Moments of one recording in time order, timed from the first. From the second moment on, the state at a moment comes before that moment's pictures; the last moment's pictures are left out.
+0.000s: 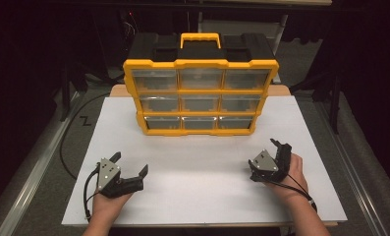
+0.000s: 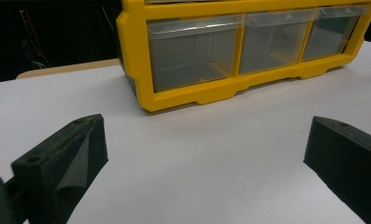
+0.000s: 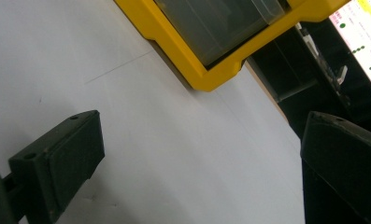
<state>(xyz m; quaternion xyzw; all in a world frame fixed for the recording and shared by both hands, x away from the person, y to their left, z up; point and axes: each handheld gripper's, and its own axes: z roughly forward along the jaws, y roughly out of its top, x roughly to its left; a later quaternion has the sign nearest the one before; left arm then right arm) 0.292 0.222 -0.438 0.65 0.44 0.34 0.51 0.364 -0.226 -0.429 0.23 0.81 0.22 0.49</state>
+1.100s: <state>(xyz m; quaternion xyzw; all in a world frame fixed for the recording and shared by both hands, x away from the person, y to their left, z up) 0.292 0.220 -0.439 0.67 0.43 0.34 0.50 0.354 -0.203 -0.433 0.12 0.83 0.12 0.53</state>
